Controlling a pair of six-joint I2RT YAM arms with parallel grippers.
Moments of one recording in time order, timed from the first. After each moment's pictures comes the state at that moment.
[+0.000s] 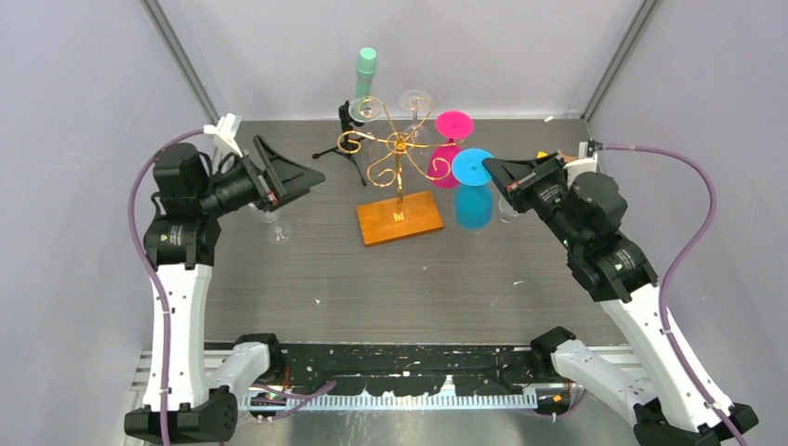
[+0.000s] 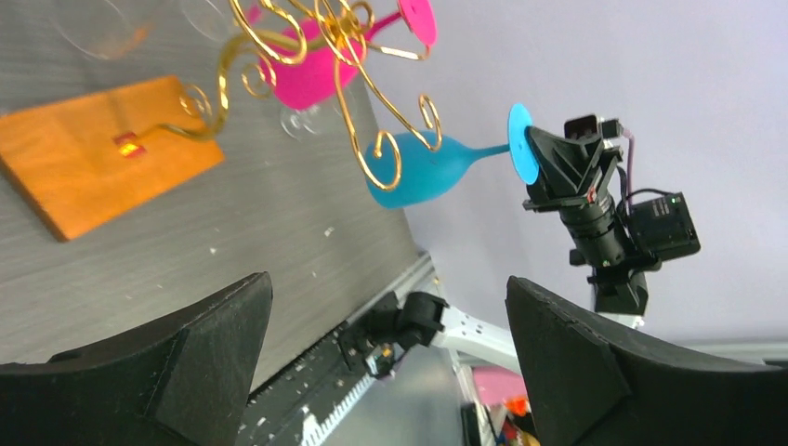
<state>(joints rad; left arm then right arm) 0.06 0.97 1.37 -0.67 0.91 -0.74 0.45 0.83 1.12 -0.38 0.08 1.26</state>
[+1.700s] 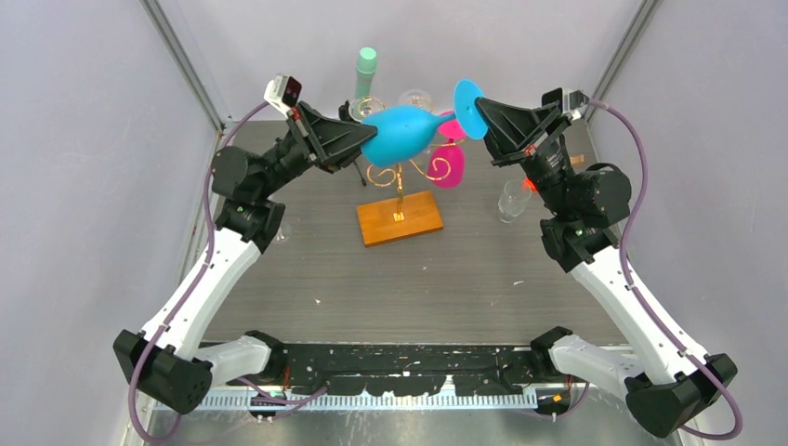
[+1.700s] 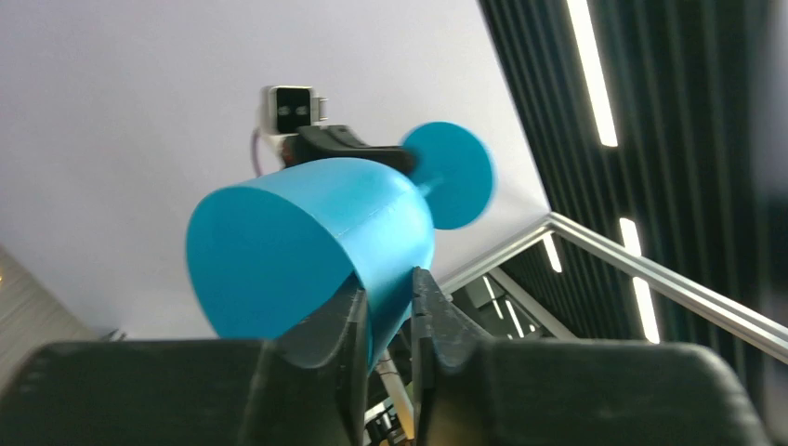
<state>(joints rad) -0.42 1.15 1.18 0.53 0.69 -1.63 0.47 1.01 1.11 0.63 -0.29 1.75</state>
